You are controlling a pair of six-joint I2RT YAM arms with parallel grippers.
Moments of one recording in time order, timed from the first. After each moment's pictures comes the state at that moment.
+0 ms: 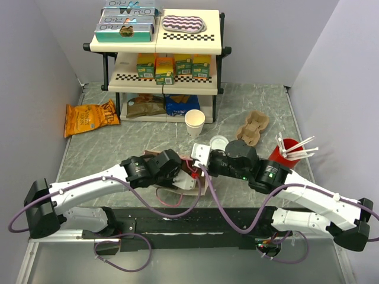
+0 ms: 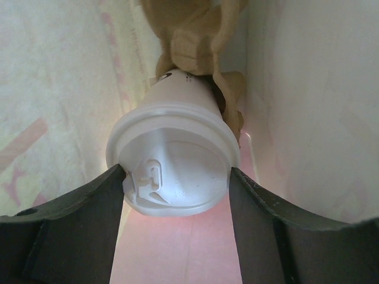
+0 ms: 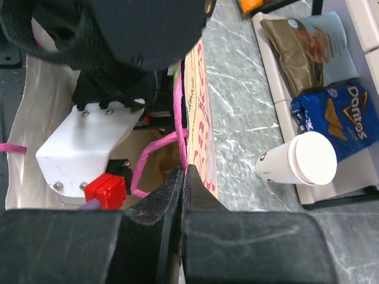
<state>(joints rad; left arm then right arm) -1.07 1.21 0.94 -0.68 -0.28 0.90 1.06 0.94 0.98 -0.40 -0.09 -0.45</state>
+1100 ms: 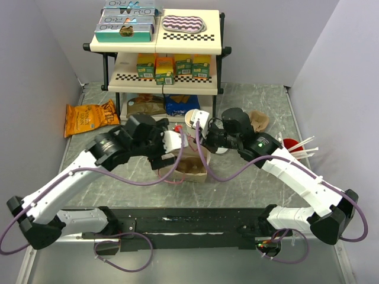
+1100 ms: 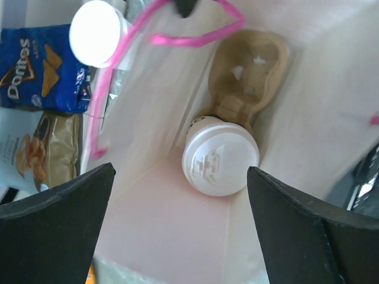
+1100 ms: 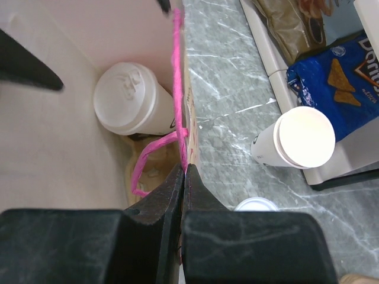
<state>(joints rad) -0.84 1.17 1.33 -0.85 0.10 0.61 0.74 1.19 1.20 -0.49 -0.32 -0.39</state>
